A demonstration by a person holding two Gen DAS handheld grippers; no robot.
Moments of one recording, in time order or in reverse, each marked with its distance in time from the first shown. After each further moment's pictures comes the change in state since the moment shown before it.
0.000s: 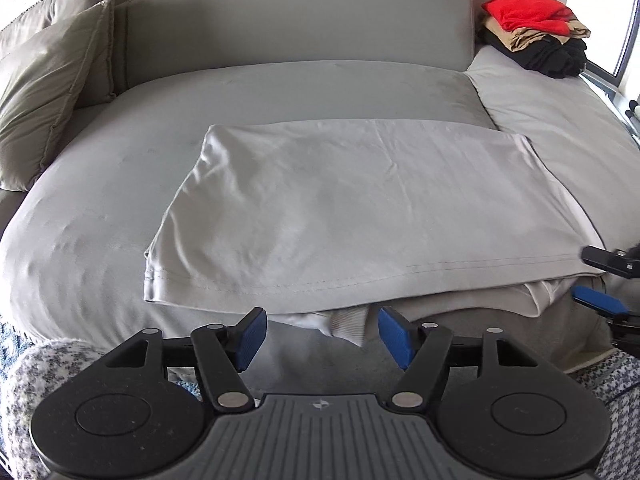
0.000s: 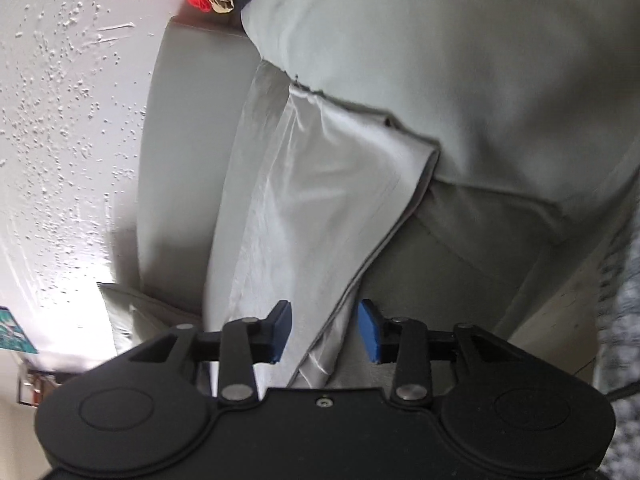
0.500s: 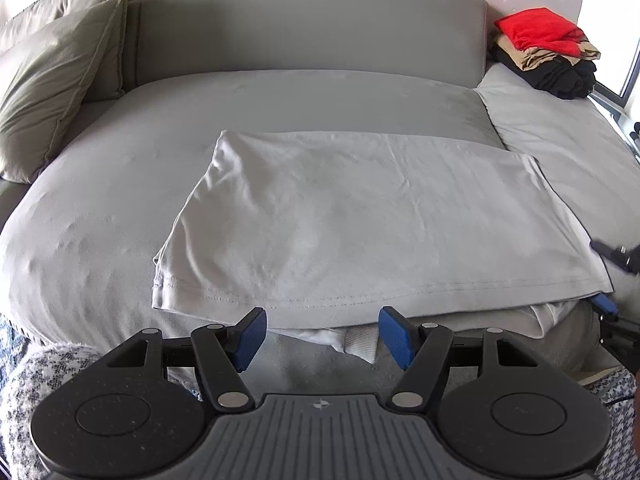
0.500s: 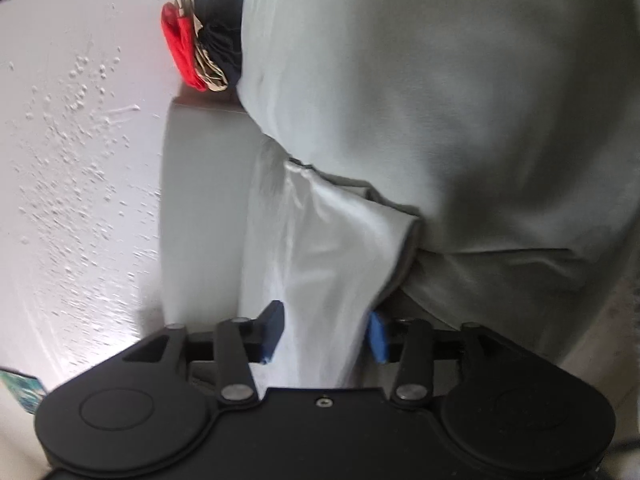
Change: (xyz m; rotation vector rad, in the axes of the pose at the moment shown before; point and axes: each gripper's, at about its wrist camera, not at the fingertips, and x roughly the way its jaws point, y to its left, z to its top) left arm 0.001 0.012 0.005 -0.048 -0.018 -0.009; right arm 0.007 -0.022 0.012 0.109 -0.218 0.118
